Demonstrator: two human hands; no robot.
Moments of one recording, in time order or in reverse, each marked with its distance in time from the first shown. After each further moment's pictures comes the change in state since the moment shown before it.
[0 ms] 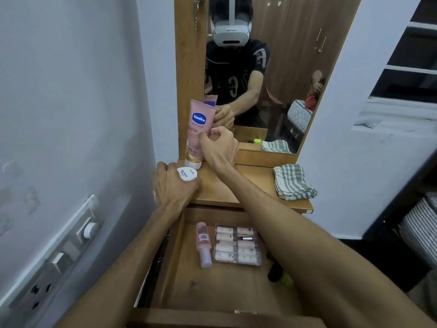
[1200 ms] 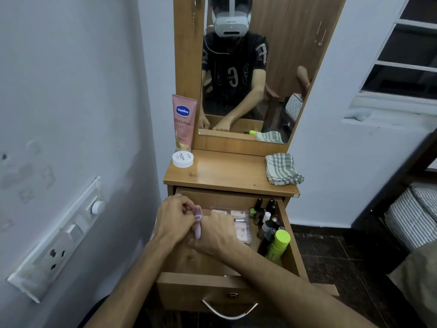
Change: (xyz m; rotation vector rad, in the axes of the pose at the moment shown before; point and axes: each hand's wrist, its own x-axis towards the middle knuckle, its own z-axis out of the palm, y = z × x) left_hand -0.100 -0.032 -0.011 -0.063 -0.268 0.111; right_hand -0.174 0.098 -0.036 -1.041 -0.655 -0.345
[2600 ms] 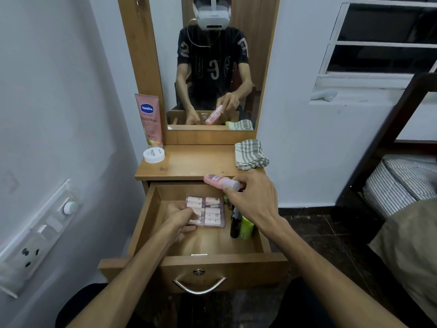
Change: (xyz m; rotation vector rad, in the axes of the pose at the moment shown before) left_hand -0.018 0.055 0.062 -0.582 -0.241 -0.723; right_hand -0.083 0.130 -0.083 0.455 0.519 0.316
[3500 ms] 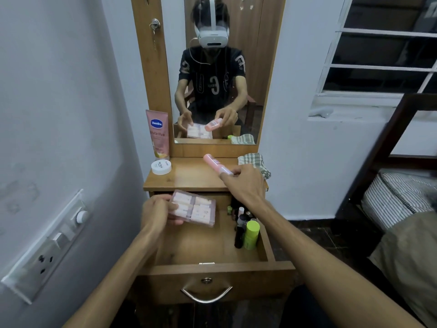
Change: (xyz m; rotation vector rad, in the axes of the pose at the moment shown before) left_hand -0.047 0.039 -0.064 -0.178 0.109 0.283; right_hand 0.050 -0.033 0.010 0.183 0.009 0.165
